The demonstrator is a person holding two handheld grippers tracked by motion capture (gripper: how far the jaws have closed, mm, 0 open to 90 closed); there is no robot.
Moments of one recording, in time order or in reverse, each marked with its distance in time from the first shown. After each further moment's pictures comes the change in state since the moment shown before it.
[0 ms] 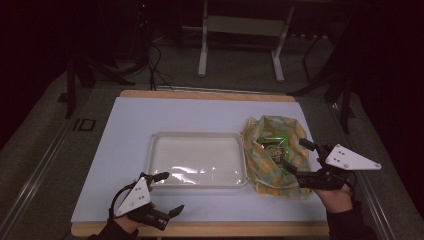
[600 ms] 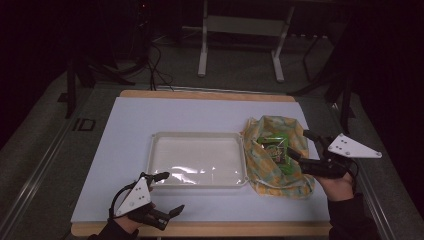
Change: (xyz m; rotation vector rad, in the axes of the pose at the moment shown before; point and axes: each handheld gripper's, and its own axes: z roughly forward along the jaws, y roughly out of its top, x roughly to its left) left arm 0.000 0.001 0.001 -0.003 -0.001 0.003; right arm -0.028 0.000 0.009 0.009 -0.062 0.027
